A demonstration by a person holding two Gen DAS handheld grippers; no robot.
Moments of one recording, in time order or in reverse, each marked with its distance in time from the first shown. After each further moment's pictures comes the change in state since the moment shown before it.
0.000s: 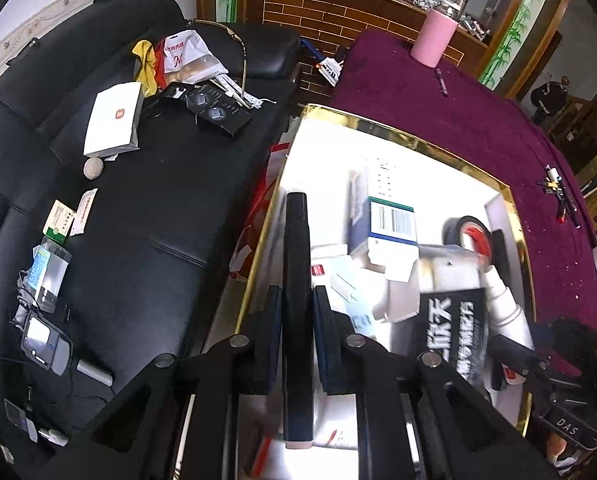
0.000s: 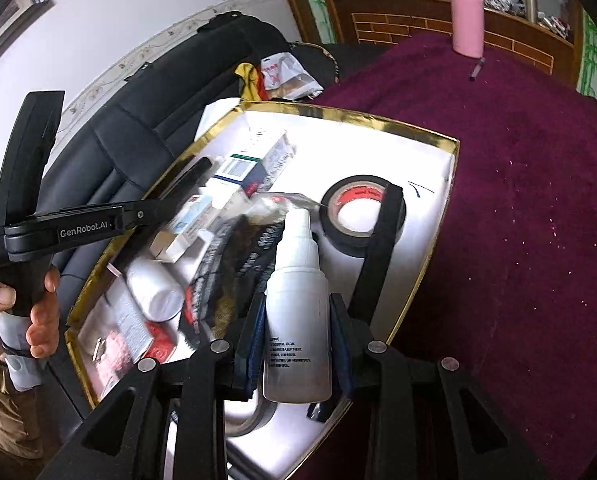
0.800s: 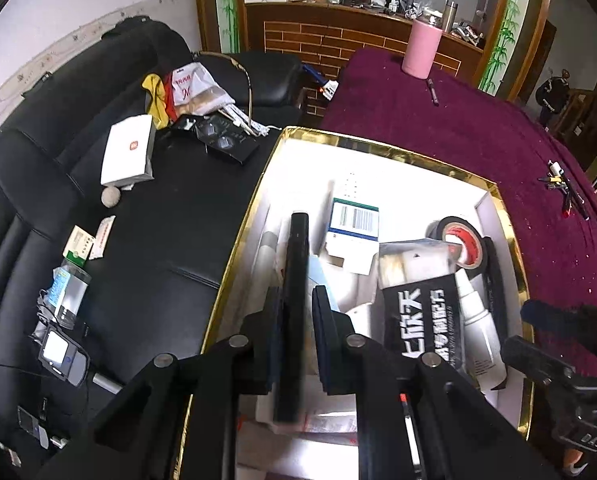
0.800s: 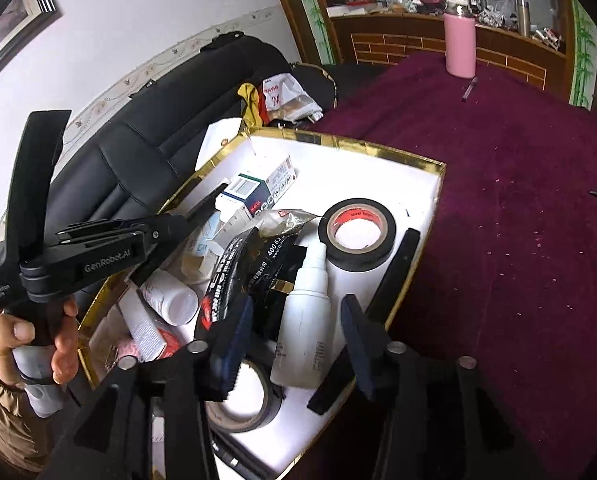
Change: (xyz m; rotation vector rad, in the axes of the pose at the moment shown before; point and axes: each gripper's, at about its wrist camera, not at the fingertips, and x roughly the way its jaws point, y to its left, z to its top) left arm -0.022 -0.033 -0.018 0.050 -0.110 0.092; right arm -0.032 0.006 -0.006 -0.016 -0.096 0.002
